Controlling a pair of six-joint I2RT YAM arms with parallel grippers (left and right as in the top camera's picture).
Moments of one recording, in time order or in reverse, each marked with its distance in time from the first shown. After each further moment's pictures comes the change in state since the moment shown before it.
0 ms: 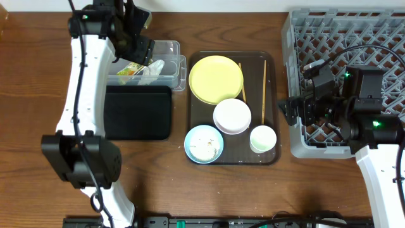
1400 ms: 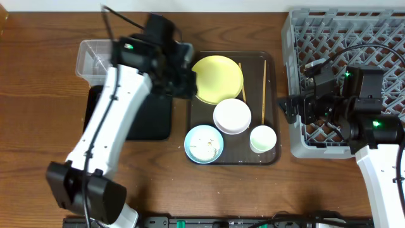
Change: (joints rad) left arm -0.311 -0.214 -0.312 -0.014 0.166 -0.438; right arm 0.000 0.000 0.000 0.013 0.016 0.063
